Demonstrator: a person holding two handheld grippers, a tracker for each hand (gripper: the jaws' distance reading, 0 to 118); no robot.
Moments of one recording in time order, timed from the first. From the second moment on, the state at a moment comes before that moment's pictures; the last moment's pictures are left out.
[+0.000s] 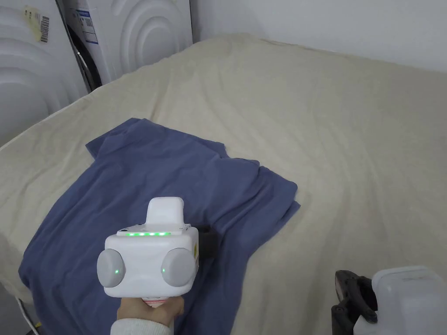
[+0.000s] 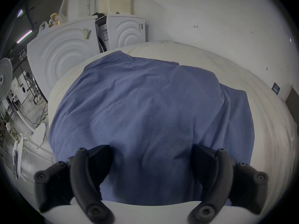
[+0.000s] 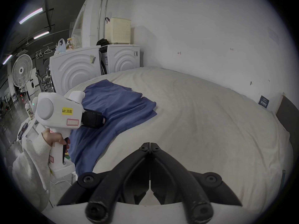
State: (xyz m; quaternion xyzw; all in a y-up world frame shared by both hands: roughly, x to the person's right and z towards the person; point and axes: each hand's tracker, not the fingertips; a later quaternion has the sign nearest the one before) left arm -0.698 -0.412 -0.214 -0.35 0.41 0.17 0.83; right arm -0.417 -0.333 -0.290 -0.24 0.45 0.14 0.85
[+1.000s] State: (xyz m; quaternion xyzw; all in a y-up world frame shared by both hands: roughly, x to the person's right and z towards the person) left arm -0.621 -0.191 -0.155 -0.17 0.38 0.10 0.90; right arm -0.327 -0.255 -0.258 -0.17 0.43 0.06 0.88
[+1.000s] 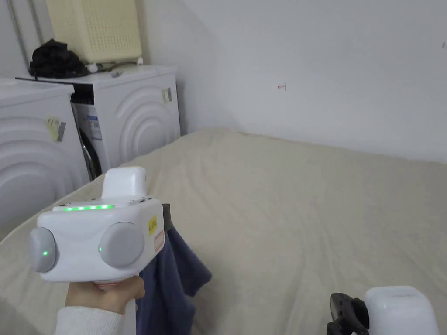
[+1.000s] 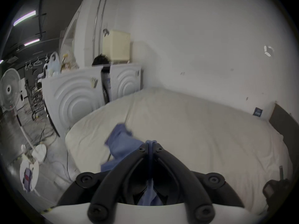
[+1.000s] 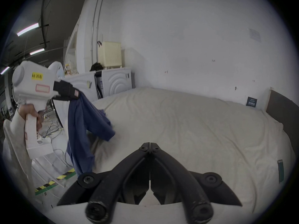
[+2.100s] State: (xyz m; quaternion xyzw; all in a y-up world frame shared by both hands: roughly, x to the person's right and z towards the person) left arm -0.194 -0.301 -0.387 -0.34 -0.07 0.08 0.93; right arm -0.035 -0.224 -0.296 -0.13 0.10 -0.04 0.99
